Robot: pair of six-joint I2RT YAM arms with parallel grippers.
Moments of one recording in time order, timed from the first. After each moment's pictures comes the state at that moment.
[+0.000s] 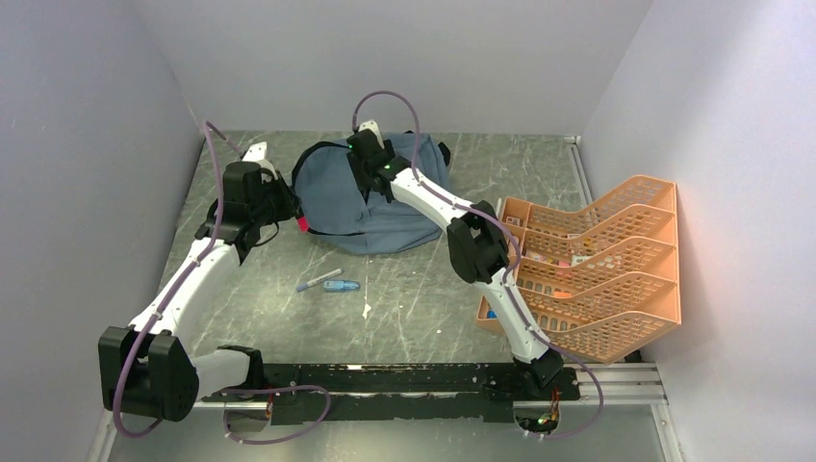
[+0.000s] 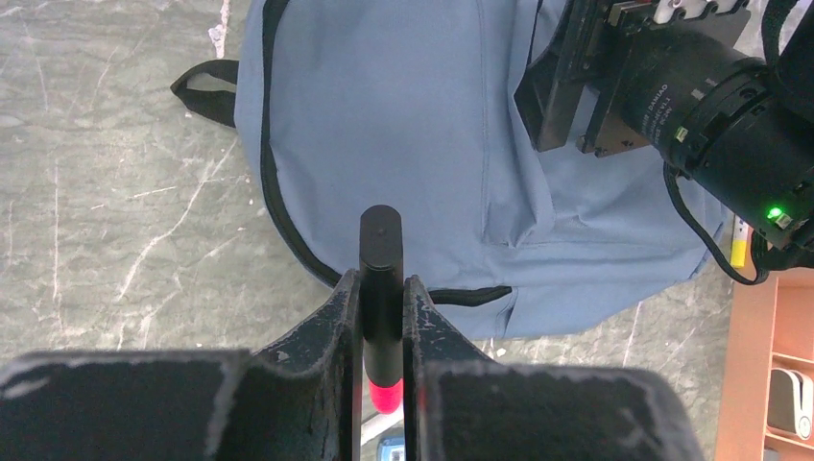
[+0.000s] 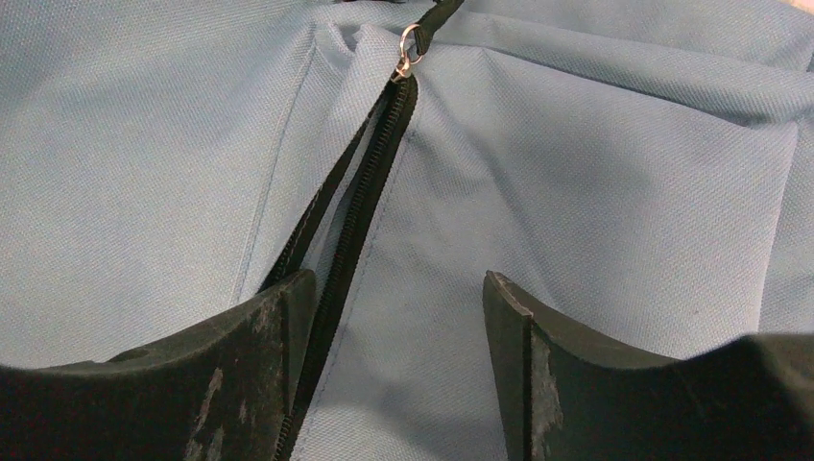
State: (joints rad) left arm -0.16 1.19 0.89 -0.21 0.05 -0.39; right arm 0.70 2.49 2.23 -0.46 0.42 0.14
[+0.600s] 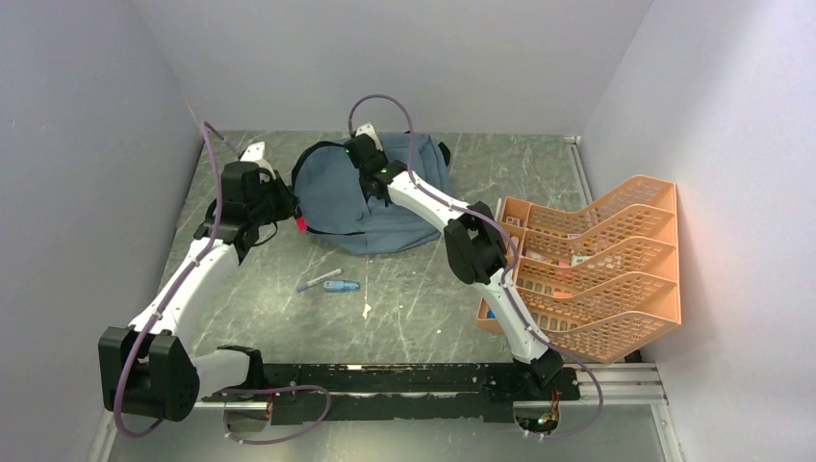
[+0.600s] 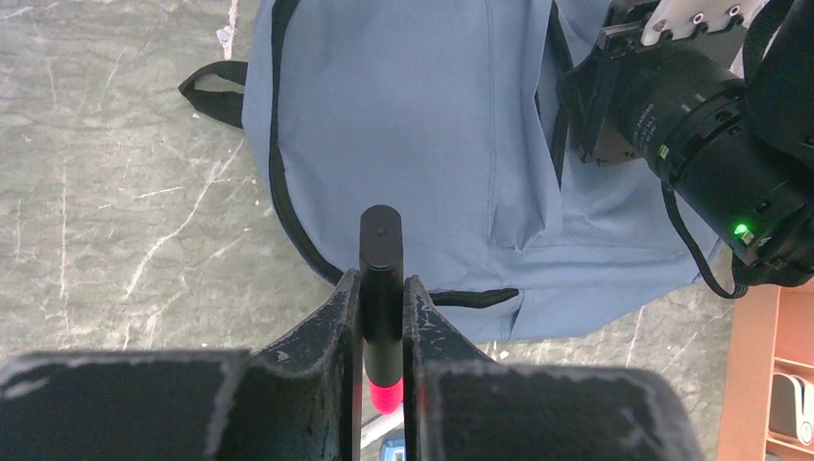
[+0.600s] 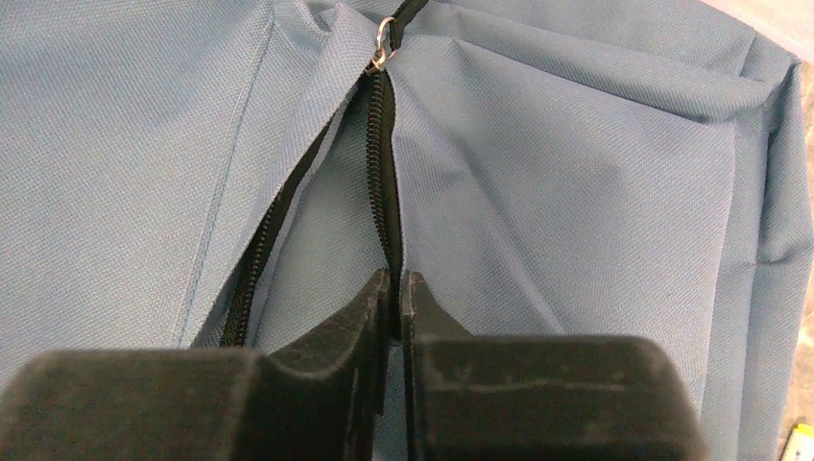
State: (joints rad) left arm -0.15 1.19 0.89 -0.21 0.05 -0.39; right arm 0.72 2.50 2.22 -0.46 0.52 0.06
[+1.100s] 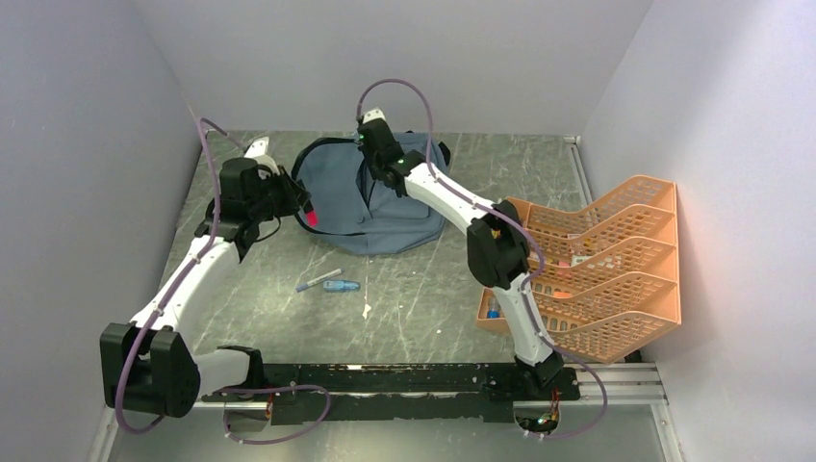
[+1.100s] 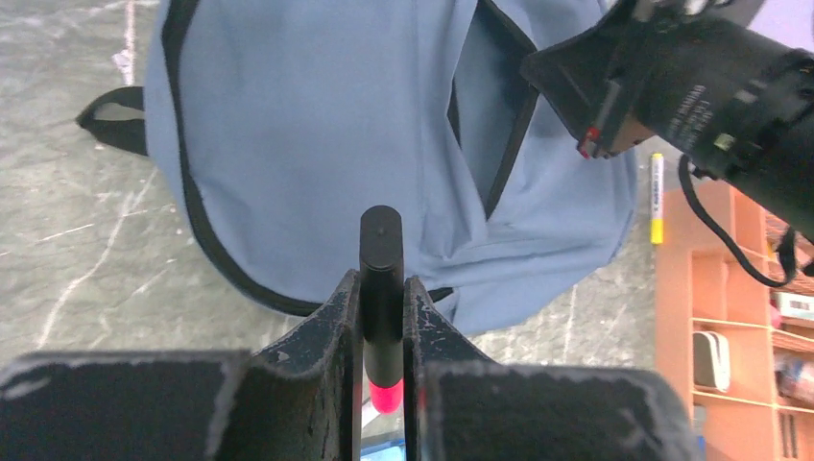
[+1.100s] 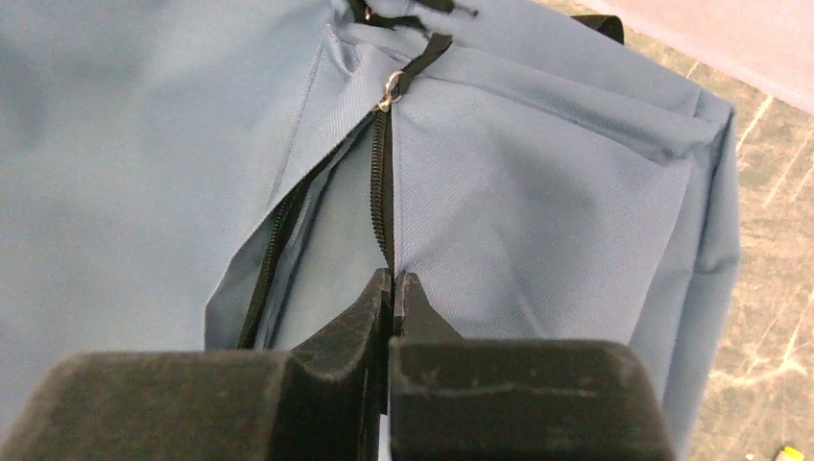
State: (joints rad) left arm -0.15 1.20 0.89 -0.14 0.19 -0.41; right arm 0.70 2.31 2.07 -0.41 0.38 0.06
